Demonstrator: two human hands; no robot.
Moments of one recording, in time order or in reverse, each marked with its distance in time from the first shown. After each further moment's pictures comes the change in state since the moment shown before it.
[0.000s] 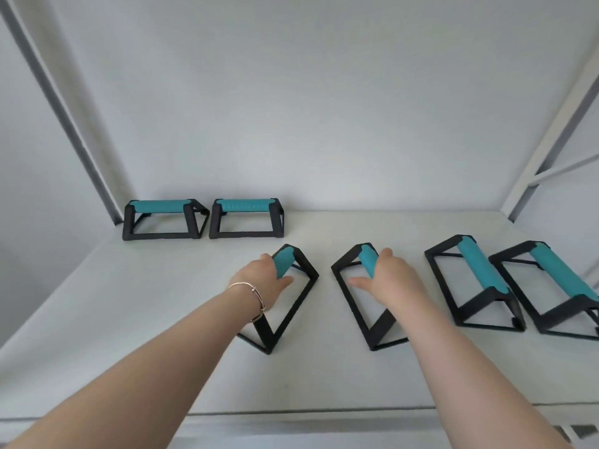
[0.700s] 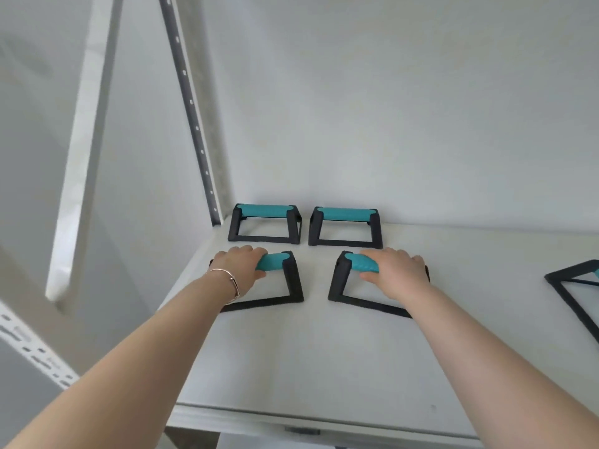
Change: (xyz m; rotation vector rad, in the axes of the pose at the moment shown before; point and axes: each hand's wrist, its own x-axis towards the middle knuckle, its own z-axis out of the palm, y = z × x) left_hand 0.032 -0.255 -0.074 0.297 0.126 0.131; right_hand -0.003 -0.189 0.065 -0.202 0.083 -0.419
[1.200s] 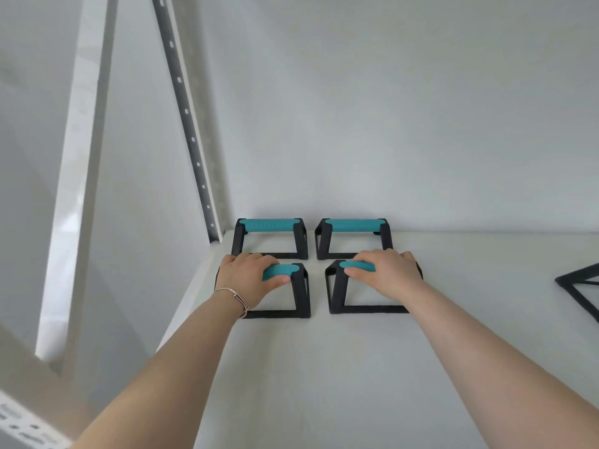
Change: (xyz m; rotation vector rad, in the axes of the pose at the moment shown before) left_hand 0.037 -0.032 0.017 -0.078 0.184 0.091; right_hand 0.040 -0.037 0.007 0.114 0.017 -0.002
